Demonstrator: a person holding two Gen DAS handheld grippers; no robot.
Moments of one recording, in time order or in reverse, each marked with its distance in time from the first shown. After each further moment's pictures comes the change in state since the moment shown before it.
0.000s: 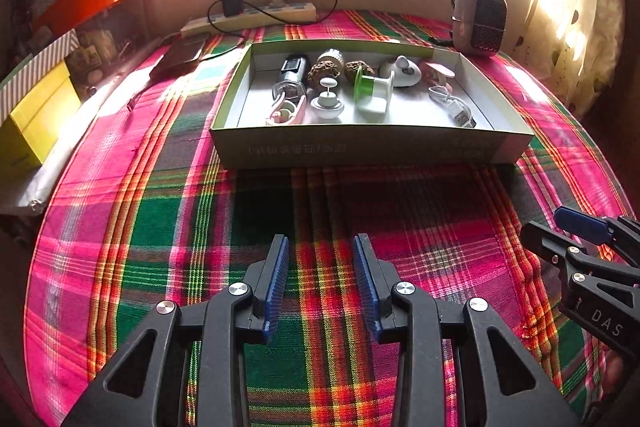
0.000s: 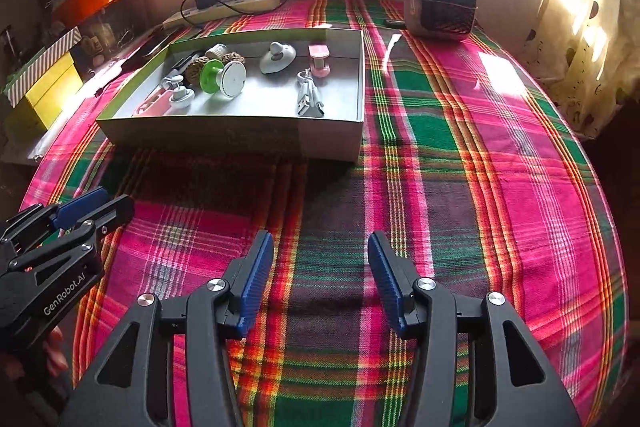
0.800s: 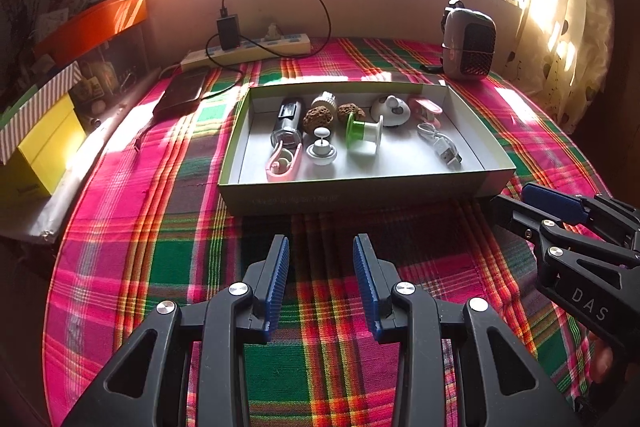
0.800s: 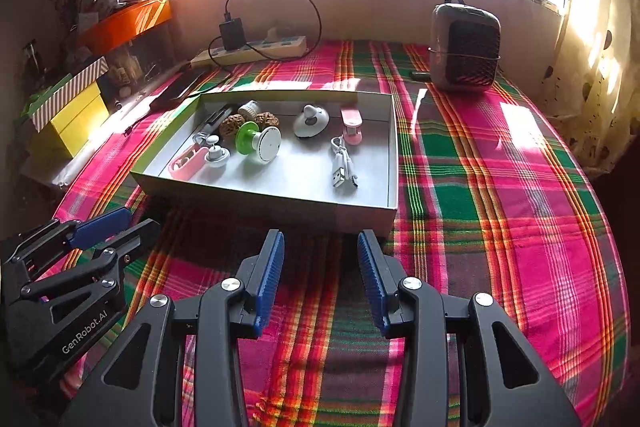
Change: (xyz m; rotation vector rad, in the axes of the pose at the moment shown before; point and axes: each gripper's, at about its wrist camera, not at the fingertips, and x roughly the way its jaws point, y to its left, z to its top) left arm -0.018 -0.001 0.017 0.023 -0.063 -0.004; right arm -0.012 0.016 0.029 -0.035 -0.138 0.084
